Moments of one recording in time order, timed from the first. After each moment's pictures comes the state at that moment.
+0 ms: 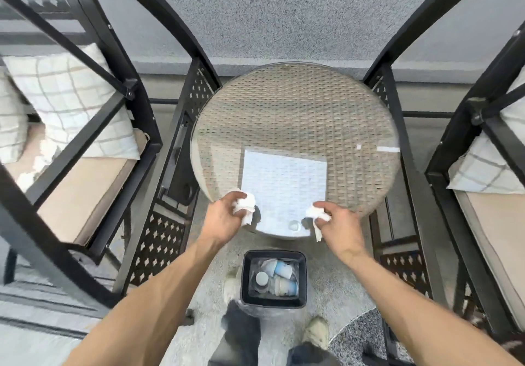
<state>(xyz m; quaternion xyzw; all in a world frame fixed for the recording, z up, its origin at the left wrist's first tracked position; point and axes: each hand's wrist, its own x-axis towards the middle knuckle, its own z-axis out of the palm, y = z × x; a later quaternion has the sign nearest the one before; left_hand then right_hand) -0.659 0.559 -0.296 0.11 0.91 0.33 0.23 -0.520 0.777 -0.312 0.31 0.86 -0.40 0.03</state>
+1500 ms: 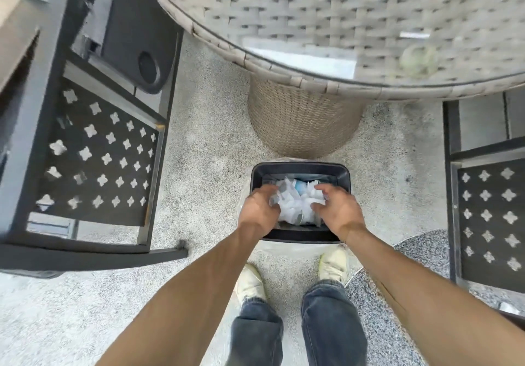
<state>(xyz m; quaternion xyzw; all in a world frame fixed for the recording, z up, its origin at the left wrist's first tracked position) -0.559 0.502 -0.652 0.08 0.89 0.23 0.39 -0.473 0.665 -0.653 0.34 0.85 -0.35 0.21</state>
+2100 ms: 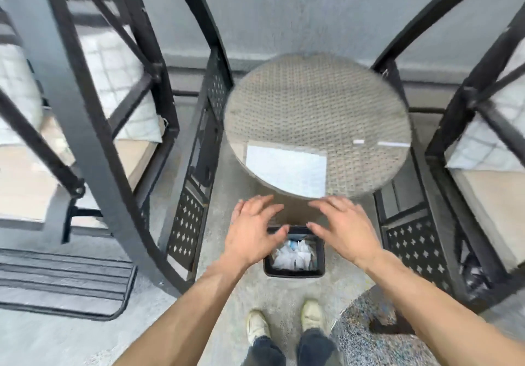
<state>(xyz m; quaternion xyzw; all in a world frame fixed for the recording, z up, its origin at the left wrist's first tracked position) -0.578 0.447 -0.274 0.35 0.91 0.20 0.12 -0.471 0.645 -0.252 0.13 0.98 -0.15 0.03</state>
